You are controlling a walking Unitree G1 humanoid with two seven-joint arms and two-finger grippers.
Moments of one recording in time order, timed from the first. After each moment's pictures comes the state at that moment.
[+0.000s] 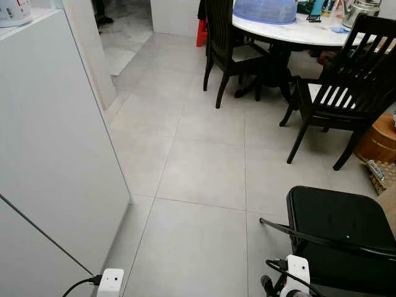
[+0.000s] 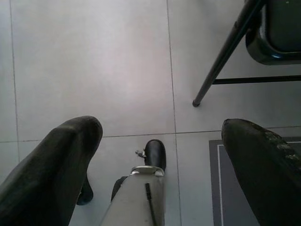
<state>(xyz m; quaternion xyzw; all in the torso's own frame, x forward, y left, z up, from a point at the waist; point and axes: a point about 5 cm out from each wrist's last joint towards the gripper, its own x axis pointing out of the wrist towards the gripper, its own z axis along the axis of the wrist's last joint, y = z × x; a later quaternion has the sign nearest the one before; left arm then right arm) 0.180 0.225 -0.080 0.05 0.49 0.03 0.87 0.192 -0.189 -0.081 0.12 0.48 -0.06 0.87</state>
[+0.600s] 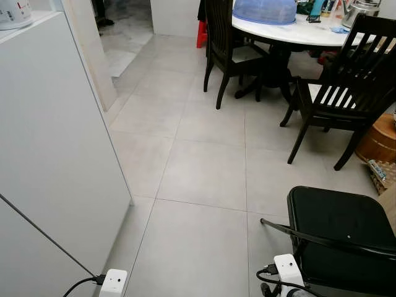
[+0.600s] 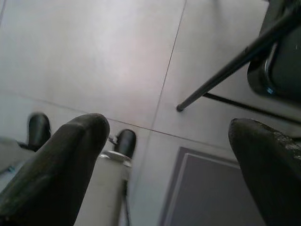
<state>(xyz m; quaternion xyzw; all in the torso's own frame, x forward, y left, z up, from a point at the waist) 0.179 0.223 -0.081 0.08 0.50 0.01 0.86 0.194 -0.195 -0.079 -0.02 0.49 0.01 0.87</state>
